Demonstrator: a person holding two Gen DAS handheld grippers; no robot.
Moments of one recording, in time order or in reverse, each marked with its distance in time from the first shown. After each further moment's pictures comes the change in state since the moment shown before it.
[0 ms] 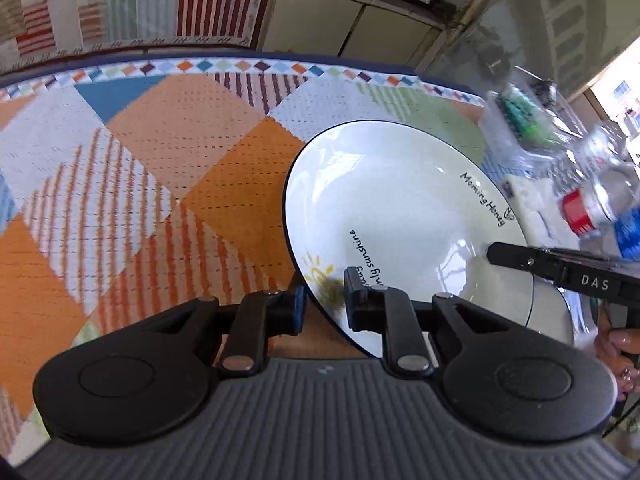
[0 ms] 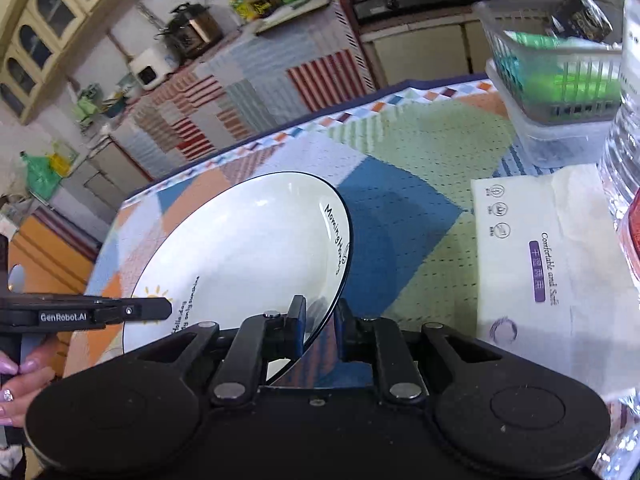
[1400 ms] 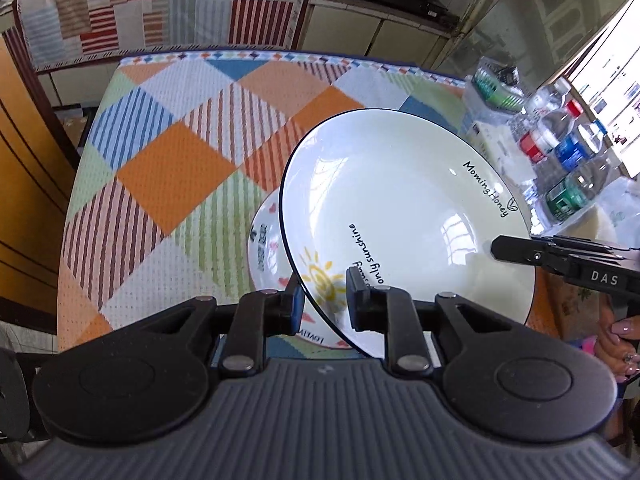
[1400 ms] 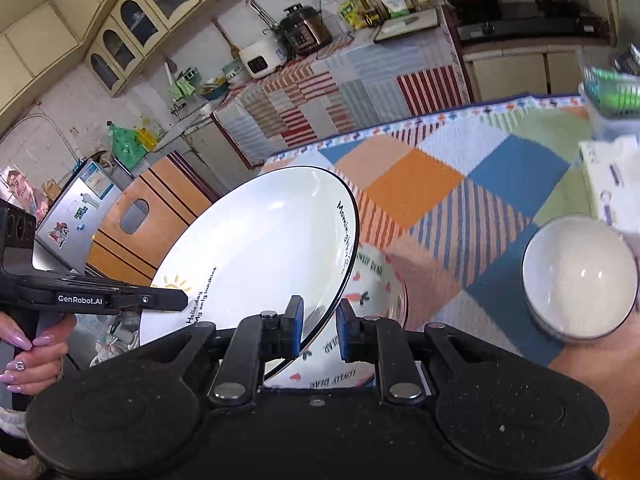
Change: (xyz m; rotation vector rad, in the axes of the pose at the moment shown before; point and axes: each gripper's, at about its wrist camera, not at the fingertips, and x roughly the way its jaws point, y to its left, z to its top) left arm -0.192 0.034 -0.147 -0.013 -0.029 0.076; right arm -0.107 0.146 -0.125 -0.106 -0.032 0.177
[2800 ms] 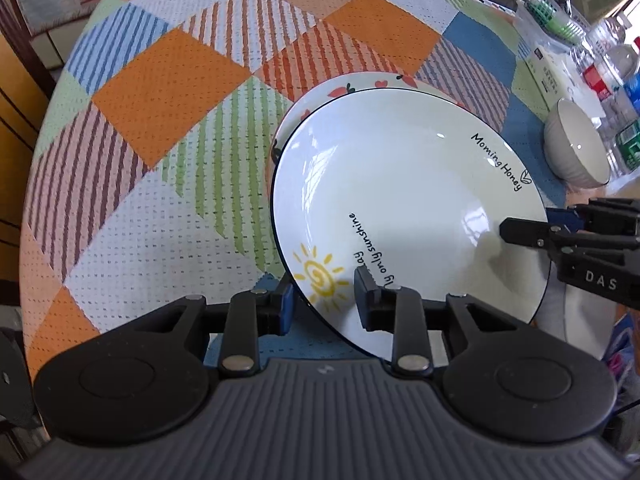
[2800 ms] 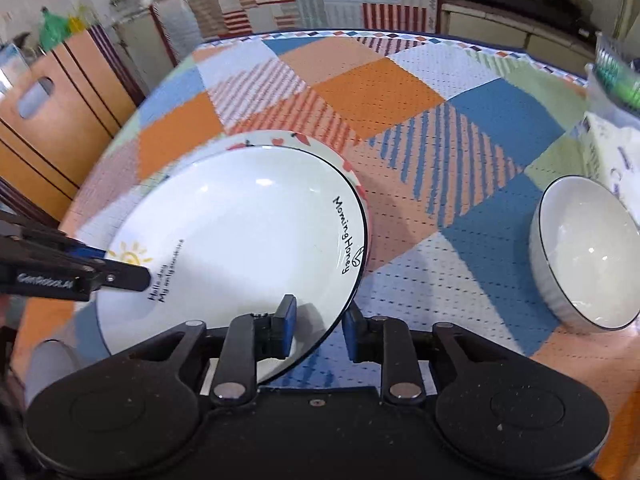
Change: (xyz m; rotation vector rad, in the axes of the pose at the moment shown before) left arm 0.102 0.027 -0.023 0.016 0.167 0.067; right arm 0.096 0.013 -0.027 -0.165 0.243 -0.329
